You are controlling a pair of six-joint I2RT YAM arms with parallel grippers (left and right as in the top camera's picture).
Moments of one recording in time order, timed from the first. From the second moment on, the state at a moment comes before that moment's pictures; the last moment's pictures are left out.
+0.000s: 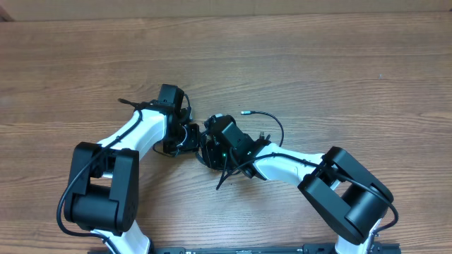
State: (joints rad) left arm -0.21 1.85 1.05 -0.69 0.32 -0.29; right arm 0.81 1.93 0.98 0.04 -0.18 0.51
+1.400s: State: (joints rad) left arm -0.22 1.85 1.05 -0.69 0.33 -0.29; right arm 0.71 1.87 0.98 -0.11 -0.40 0.38
